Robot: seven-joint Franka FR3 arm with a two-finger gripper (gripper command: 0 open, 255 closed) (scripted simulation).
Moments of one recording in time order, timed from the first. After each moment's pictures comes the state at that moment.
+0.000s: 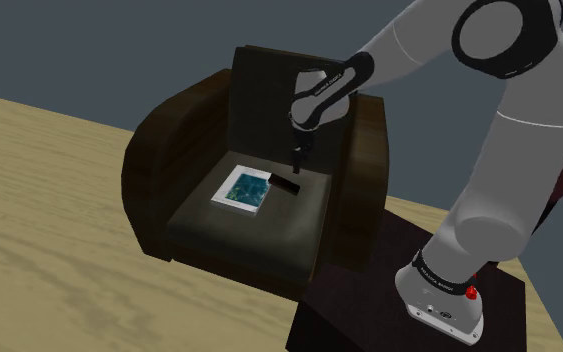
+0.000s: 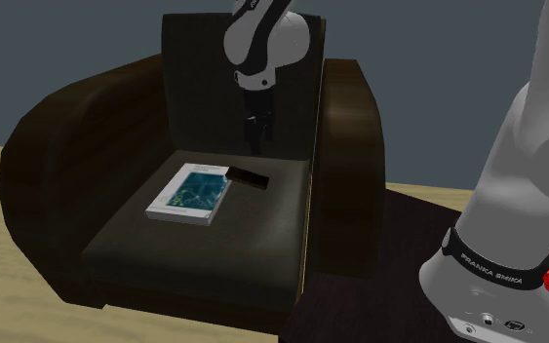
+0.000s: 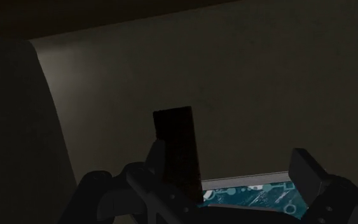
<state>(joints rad) -0.04 0.20 -0.15 -2.25 0.04 2.37 -0.42</state>
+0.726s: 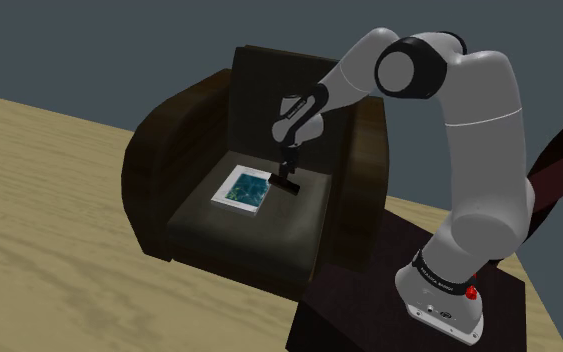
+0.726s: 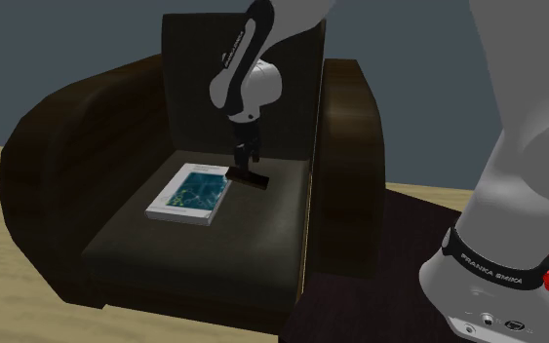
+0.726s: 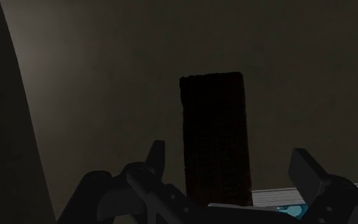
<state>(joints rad) -0.11 0.60 -0.11 -1.94 0.12 2.43 -0.57</state>
